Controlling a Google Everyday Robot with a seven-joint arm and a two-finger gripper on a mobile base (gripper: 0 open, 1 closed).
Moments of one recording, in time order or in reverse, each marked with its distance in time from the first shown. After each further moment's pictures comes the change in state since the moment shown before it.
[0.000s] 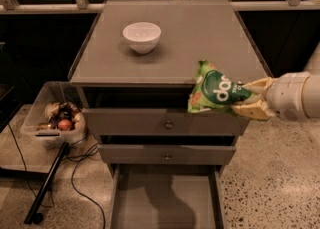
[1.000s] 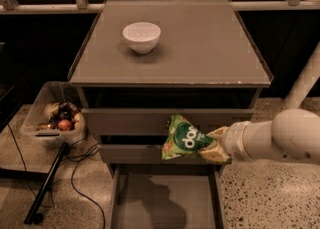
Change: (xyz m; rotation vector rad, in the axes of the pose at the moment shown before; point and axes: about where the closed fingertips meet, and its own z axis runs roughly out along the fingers) arm 0.084 0.104 0.111 -0.172 0.147 0.090
